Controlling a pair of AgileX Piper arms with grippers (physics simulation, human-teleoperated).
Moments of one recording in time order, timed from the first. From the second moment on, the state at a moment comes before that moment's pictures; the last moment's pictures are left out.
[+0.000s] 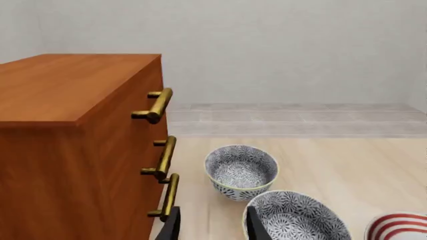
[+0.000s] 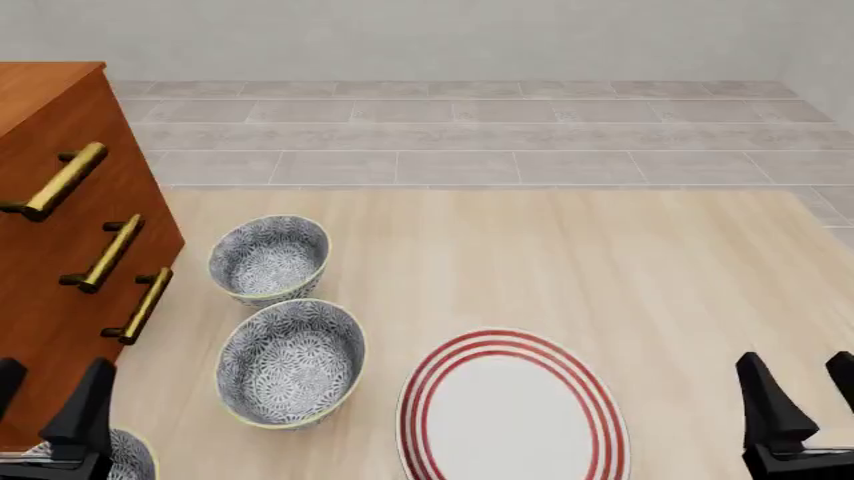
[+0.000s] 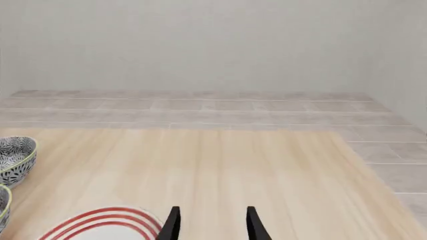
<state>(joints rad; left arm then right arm) 0.00 0.00 0.00 0.00 0.00 0.01 0.06 -0.06 0.05 -0.01</state>
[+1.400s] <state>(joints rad) -0.10 0.26 -0.43 0.54 0.12 0.01 0.01 0.00 0.01 -0.02</state>
